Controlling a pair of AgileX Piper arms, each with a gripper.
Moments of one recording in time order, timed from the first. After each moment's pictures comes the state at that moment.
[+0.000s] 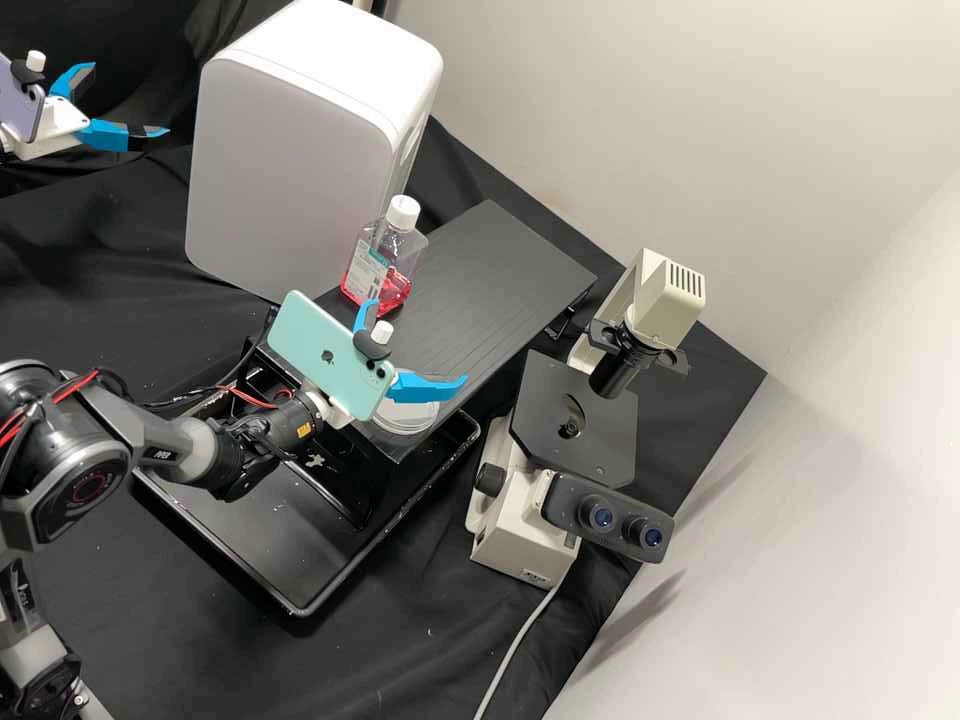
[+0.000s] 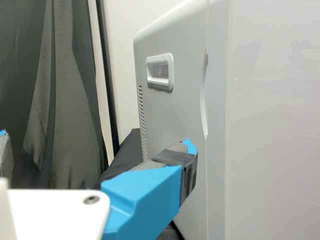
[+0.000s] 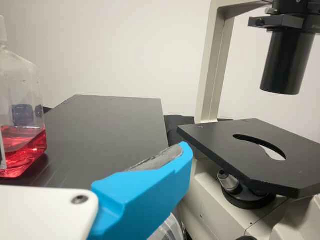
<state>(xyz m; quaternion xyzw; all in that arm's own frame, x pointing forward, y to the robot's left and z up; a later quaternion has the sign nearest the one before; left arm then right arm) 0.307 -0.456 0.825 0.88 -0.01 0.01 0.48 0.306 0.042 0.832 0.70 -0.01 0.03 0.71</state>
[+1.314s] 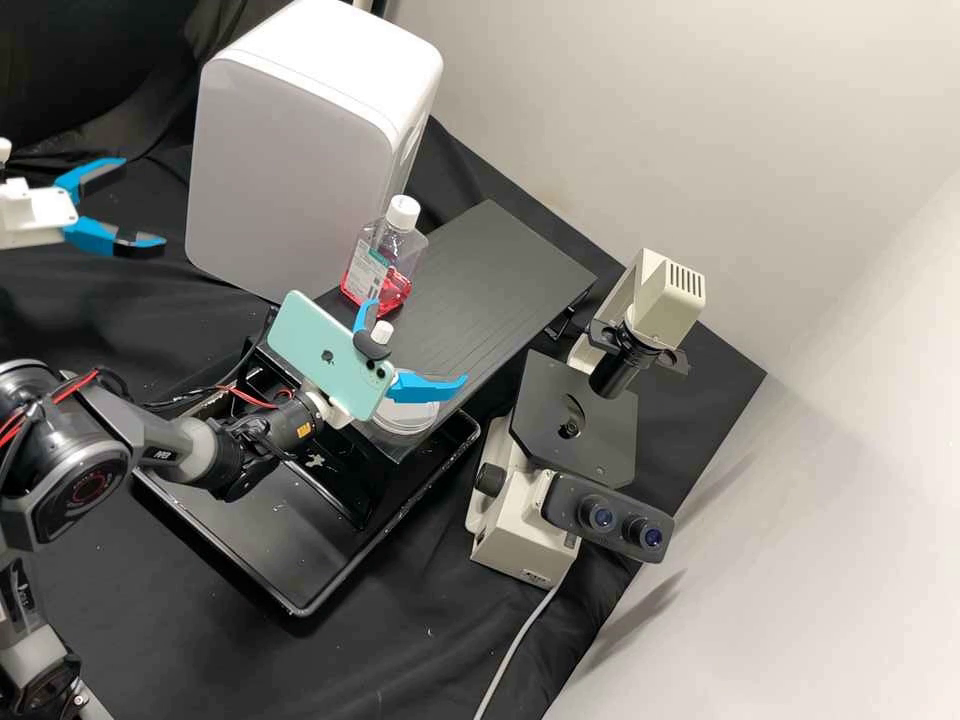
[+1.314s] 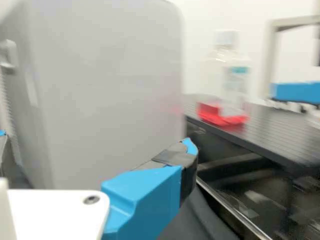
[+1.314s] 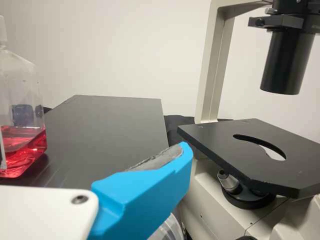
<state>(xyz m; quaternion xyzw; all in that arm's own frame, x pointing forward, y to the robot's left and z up) 0.204 -0.503 0.736 0.85 -0.06 -0.19 0.49 0.306 0.042 0.832 0.70 -0.01 0.03 0.71</state>
